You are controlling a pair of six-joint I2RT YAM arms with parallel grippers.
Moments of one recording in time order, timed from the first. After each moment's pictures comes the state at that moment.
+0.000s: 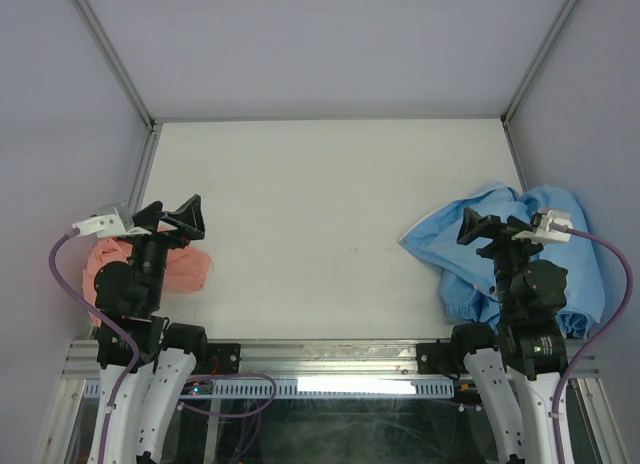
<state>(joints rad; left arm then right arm) -0.12 0.28 0.67 -0.20 -0.11 -0.34 0.13 0.24 0.69 -0.42 0.20 0.22</state>
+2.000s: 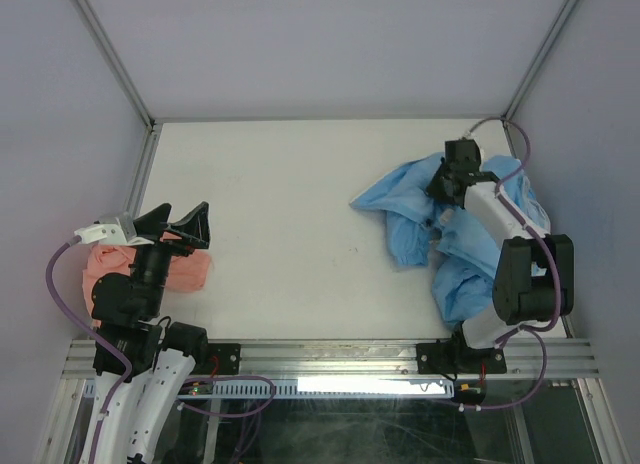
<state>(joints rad) -0.22 0.22 0.66 -0.19 -0.10 -0.34 0.05 1.52 1.00 -0.41 0.10 0.57</state>
